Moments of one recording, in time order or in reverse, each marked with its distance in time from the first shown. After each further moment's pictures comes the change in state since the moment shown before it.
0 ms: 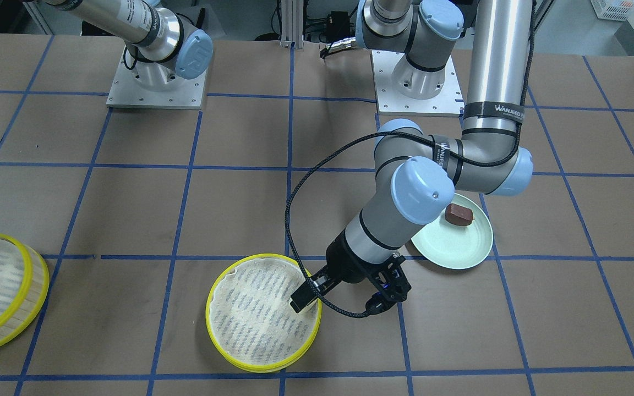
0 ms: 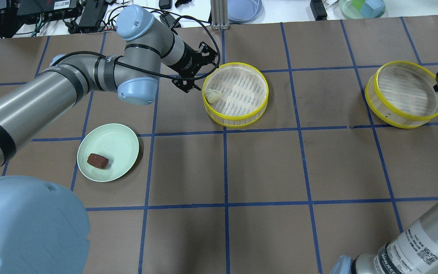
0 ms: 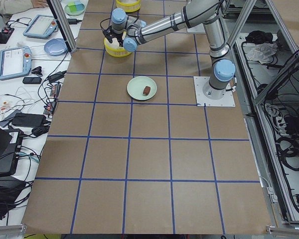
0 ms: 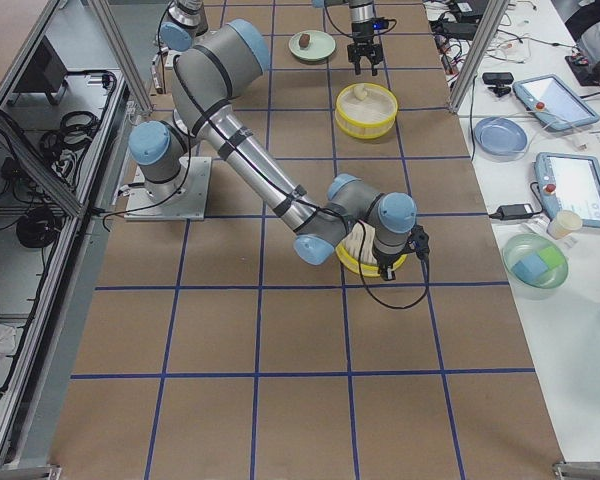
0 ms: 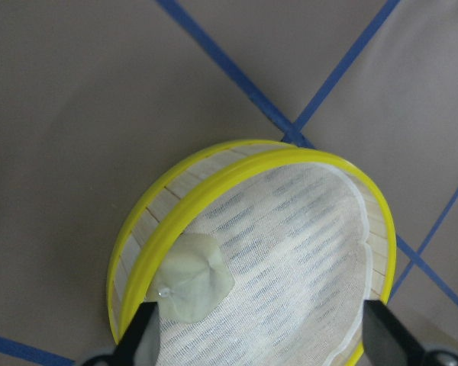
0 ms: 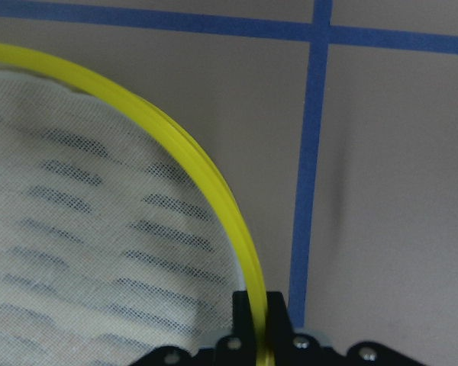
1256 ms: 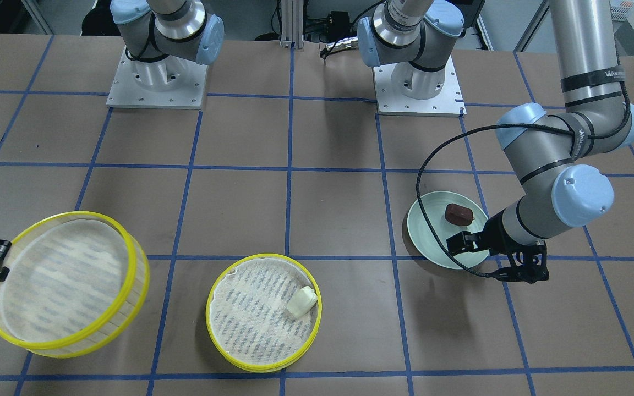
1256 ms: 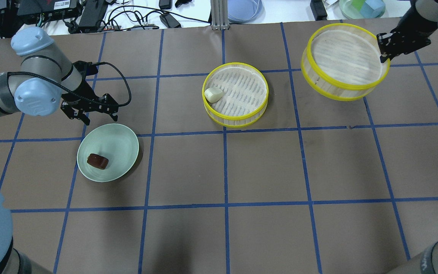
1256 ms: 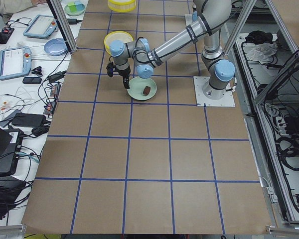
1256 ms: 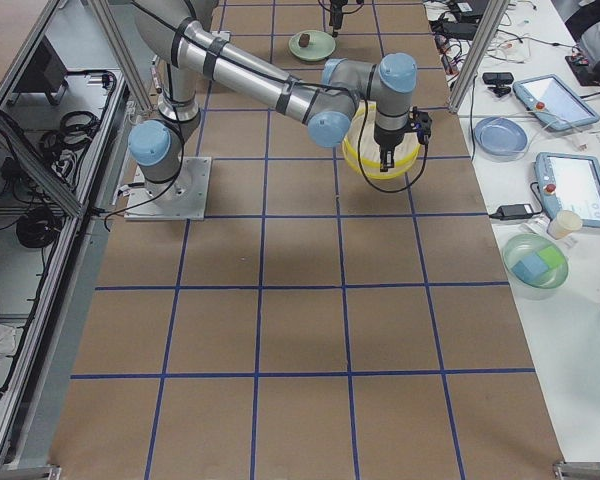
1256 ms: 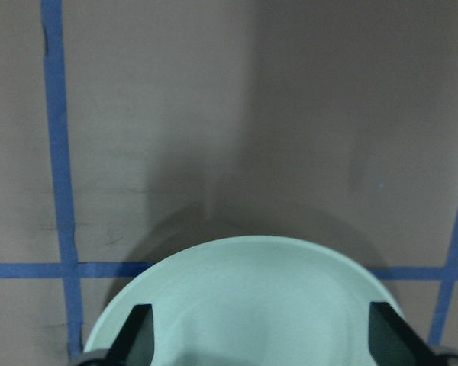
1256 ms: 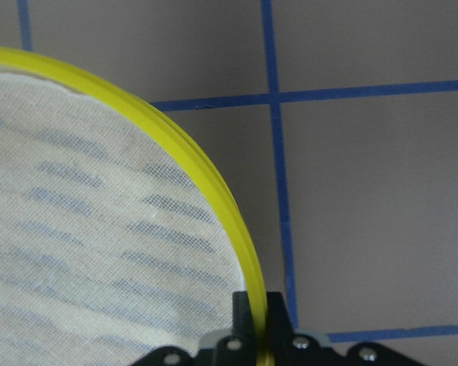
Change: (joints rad) left arm 0.394 0.127 -0.204 -0.381 0.379 1.075; right arm 0.376 -0.303 0.079 0.173 -0.045 0.543
